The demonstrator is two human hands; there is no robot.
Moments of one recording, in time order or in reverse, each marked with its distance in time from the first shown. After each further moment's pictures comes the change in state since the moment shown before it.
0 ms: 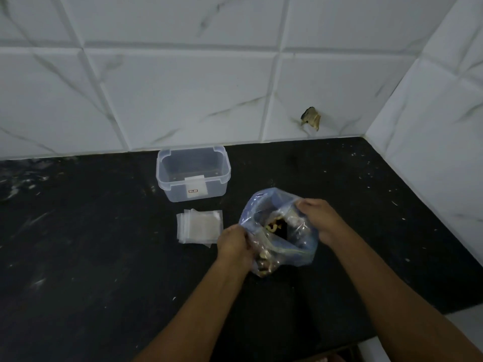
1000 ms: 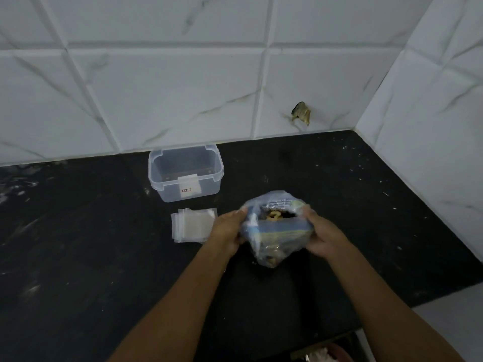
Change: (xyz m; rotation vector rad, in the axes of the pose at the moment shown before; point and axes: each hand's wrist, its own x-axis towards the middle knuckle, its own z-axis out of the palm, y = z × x) left_hand 0.027 0.017 0.005 0.349 -0.203 0.140; right_hand -0.007 0.048 -0.010 0.652 -0.022 0.252
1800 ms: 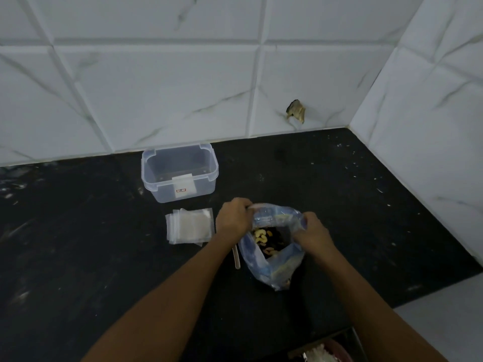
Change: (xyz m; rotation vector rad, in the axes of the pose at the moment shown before) left_hand 0.031 0.007 0.011 1.197 0.043 0.537; right_hand -0.016 0.013 0.001 -1.007 0.204 -0.251
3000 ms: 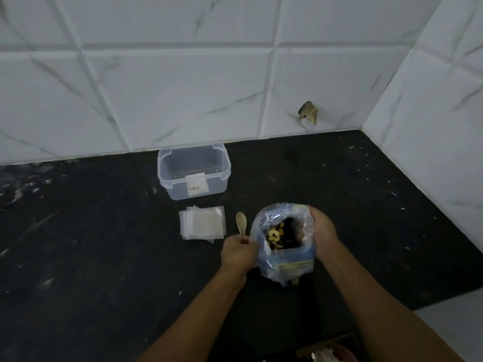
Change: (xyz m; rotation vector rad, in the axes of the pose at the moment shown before) left_hand -0.087 -0.008 0.010 -0.760 -0.029 -0.577; right_hand 0.017 -0.014 0.015 1.020 -0.070 0.338
